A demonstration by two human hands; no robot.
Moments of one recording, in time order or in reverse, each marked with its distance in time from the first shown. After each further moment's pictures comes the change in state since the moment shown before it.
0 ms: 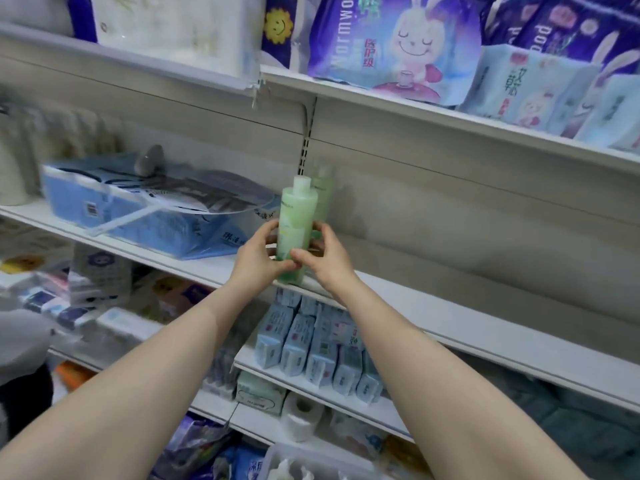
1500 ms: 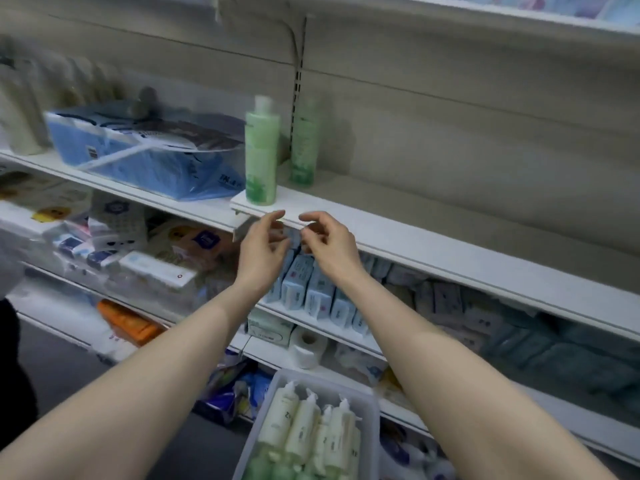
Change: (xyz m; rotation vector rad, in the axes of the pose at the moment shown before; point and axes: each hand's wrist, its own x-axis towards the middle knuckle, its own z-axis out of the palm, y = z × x) left_hand -0.092 -0.012 0.060 0.093 0.136 -0.063; right_hand -0.081 0.052 -0.023 -0.065 -0.012 -0.024
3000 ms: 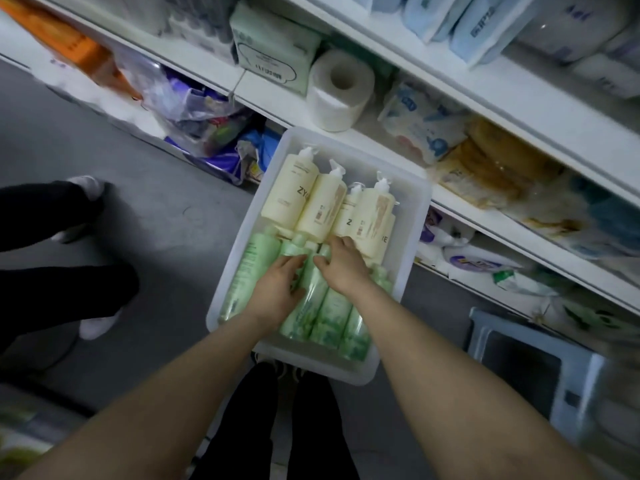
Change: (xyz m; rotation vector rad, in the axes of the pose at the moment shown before) left_hand -0.370 -0.287 0.106 0.313 -0.779 -0.606; right_hand -0.285 0.381 0.140 -0.502 -0.715 0.776
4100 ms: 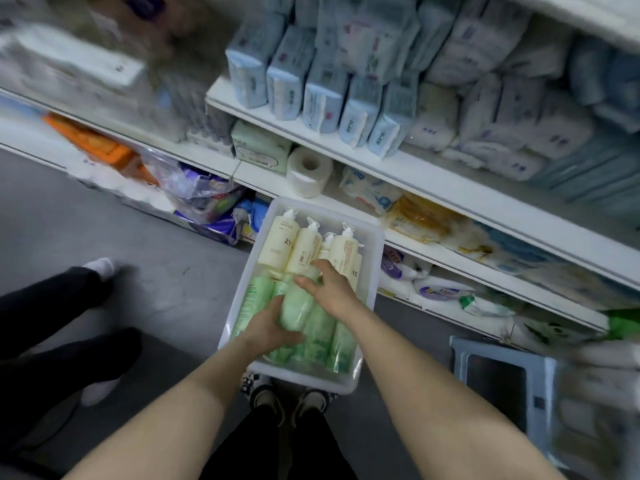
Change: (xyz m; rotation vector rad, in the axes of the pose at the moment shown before) left_hand -0.064 0.056 -0.058 -0.199 -0.203 -0.217; right_hand -0.113 -0.056 -0.074 0.397 0.063 -0.046
